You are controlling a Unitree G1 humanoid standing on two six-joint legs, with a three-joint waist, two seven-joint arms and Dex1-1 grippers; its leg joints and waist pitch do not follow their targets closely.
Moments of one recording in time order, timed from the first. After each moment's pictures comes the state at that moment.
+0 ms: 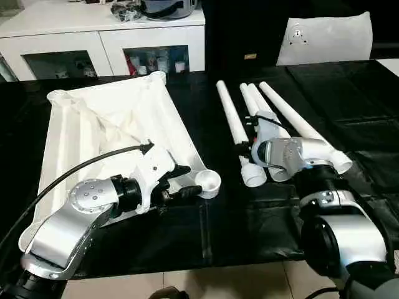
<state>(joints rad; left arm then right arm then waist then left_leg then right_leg) -0.21 0.54 -0.21 -0.37 -0.26 0.61 -0.74 -0.89 -0.11 -0.19 0.75 0.20 0.87 0.11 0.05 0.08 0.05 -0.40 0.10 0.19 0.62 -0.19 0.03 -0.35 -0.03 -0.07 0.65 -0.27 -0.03</state>
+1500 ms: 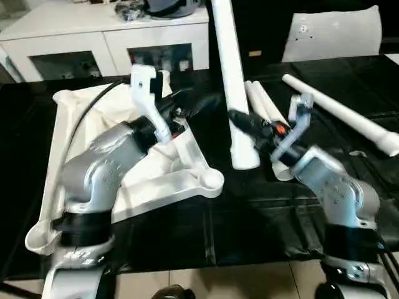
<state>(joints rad) -0.60 0.12 0.14 -0.08 -0.59 0.76 -0.46 -0.46 -0.13 -0.23 0.00 0.62 0.75 0.65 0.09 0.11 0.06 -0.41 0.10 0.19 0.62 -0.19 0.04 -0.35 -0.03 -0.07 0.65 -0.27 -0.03</state>
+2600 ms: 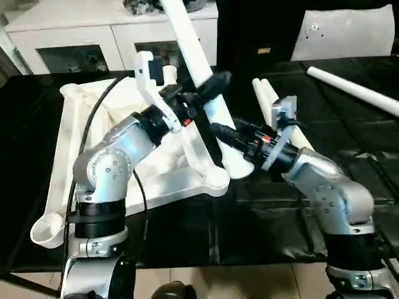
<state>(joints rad) -0.63 0.06 0.16 -0.06 -0.67 0.75 -0.39 -0.43 -0.19 -0.03 -0.07 0.48 0.57 0.69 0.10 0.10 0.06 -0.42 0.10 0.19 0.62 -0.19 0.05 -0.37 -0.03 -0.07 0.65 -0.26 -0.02</state>
